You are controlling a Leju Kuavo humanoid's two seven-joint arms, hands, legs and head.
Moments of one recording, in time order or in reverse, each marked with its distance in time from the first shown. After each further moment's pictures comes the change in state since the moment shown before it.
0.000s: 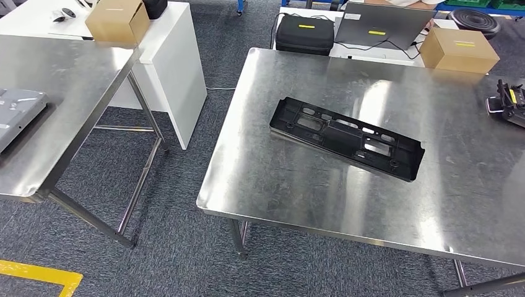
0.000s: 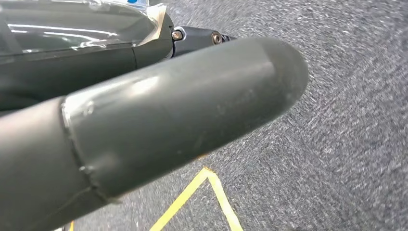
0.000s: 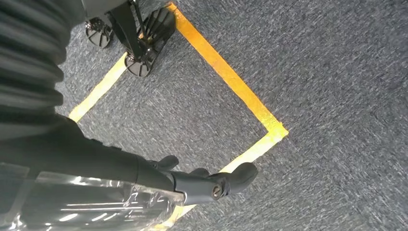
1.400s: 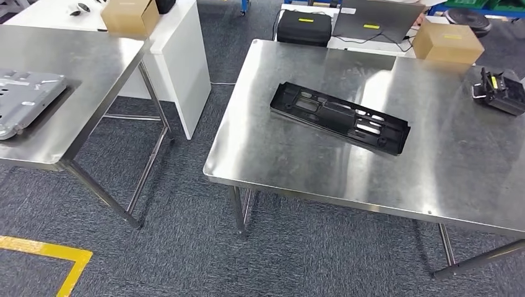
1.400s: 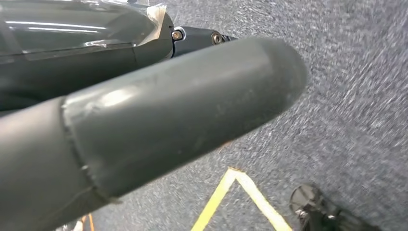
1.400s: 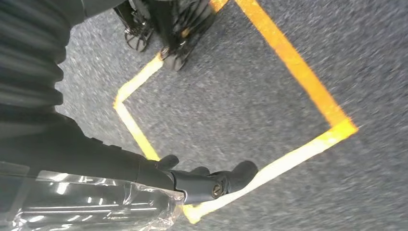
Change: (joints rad) left arm -0.006 -0.028 0.004 -0.008 -0.151 -0.161 0.032; right arm -0.002 0.031 0.083 0.000 0.054 -0.027 0.148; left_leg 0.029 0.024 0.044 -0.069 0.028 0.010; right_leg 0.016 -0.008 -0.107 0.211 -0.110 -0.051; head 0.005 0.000
